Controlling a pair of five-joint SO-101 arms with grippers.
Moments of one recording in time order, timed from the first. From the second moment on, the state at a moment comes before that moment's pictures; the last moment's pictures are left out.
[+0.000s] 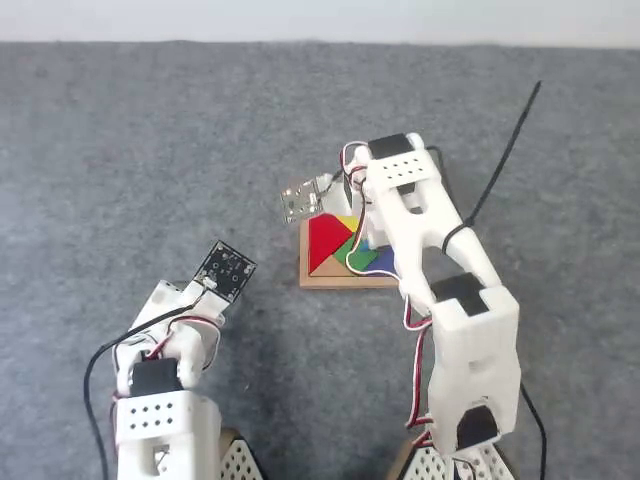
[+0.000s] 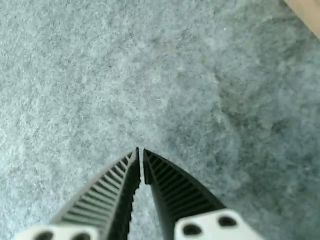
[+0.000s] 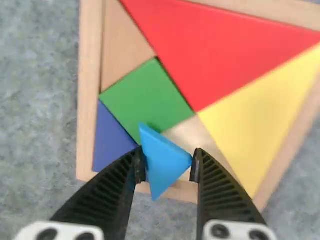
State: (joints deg) left arm -14.4 -77.6 93.8 48.0 -35.6; right arm -22.1 31.1 -14.7 81.0 84.7
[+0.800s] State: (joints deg) left arm -14.4 -77.6 93.8 48.0 -35.6; right arm -24.0 31.6 -14.7 81.3 86.8
